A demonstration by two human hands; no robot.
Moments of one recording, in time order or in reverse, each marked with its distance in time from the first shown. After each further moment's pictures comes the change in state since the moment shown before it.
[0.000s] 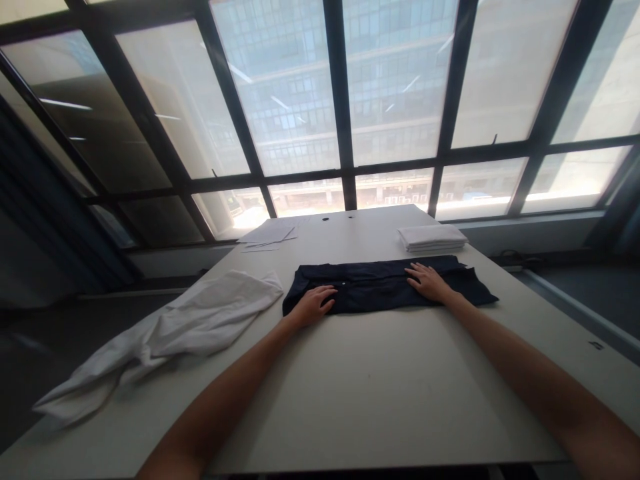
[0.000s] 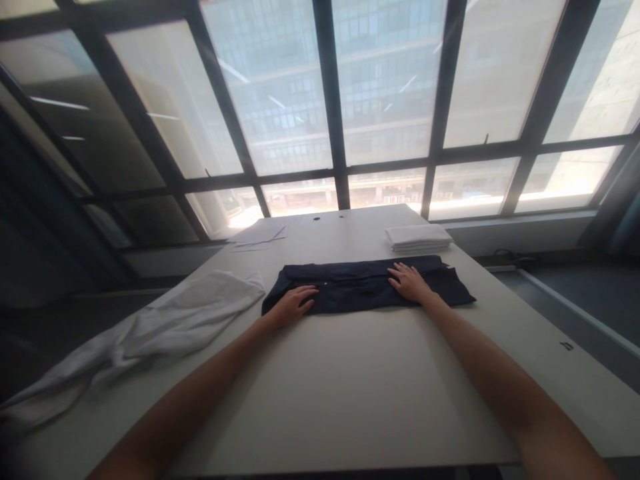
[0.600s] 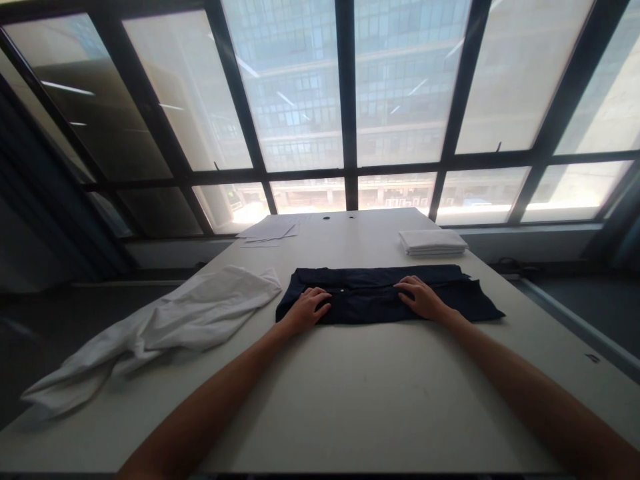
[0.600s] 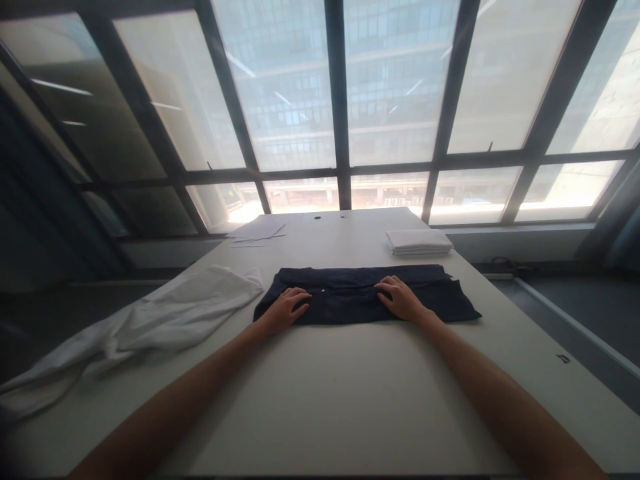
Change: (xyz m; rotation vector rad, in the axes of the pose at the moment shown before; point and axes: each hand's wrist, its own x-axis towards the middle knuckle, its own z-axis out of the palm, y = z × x) left_hand -0.019 0.014 -0.008 -0.013 0.080 -0.032; right_hand -0.036 -0.054 -0.025 0.266 0.219 -0.348
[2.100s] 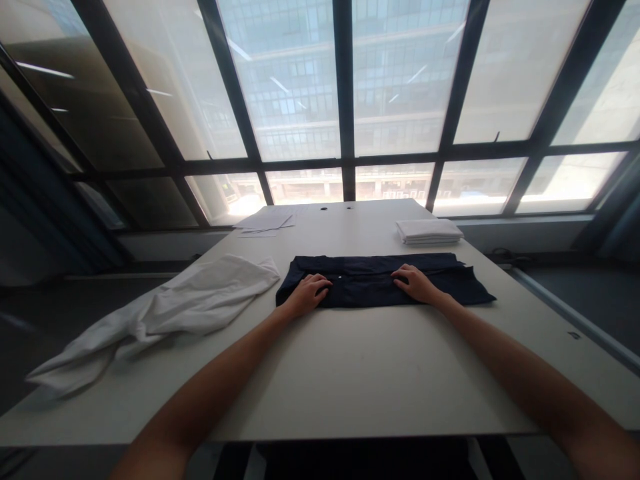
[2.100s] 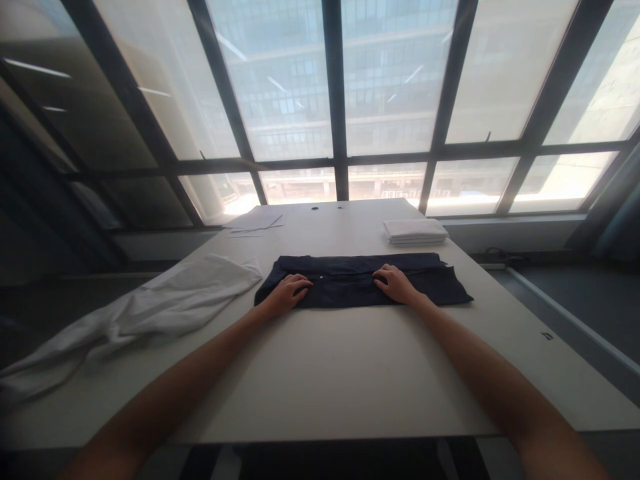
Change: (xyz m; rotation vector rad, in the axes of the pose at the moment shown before) left_hand 0.008 0.001 0.004 -0.037 -0.006 0.041; right_hand 0.004 0.006 0.006 -0.005 -0.082 0.145
